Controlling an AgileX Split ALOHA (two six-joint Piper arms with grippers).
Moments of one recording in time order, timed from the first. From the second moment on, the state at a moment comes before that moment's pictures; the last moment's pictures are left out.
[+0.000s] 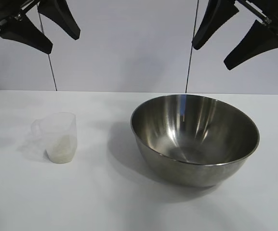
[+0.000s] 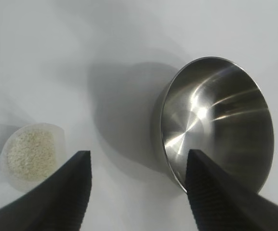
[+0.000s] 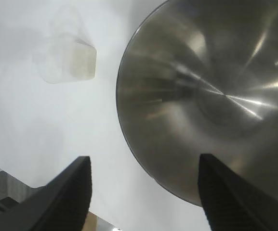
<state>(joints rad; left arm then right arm) -0.32 1.61 -1.29 -0.53 0.76 0.11 0.16 1.60 -1.34 0.52 1.07 -0.10</state>
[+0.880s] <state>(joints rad) -0.32 1.61 -1.29 -0.54 0.77 0.11 0.15 1.78 -1.34 0.13 1.12 -0.02</state>
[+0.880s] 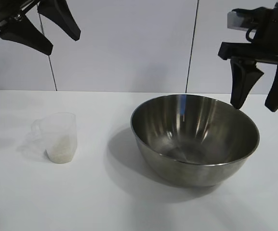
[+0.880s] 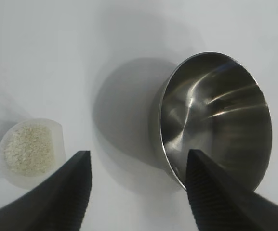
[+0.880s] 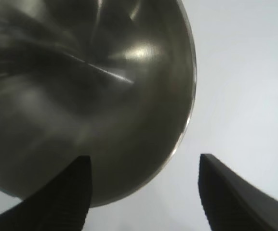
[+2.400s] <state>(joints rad) -0.32 1.61 -1.29 -0.54 0.75 0.11 0.07 2.00 -1.34 0.27 0.89 -0.19</state>
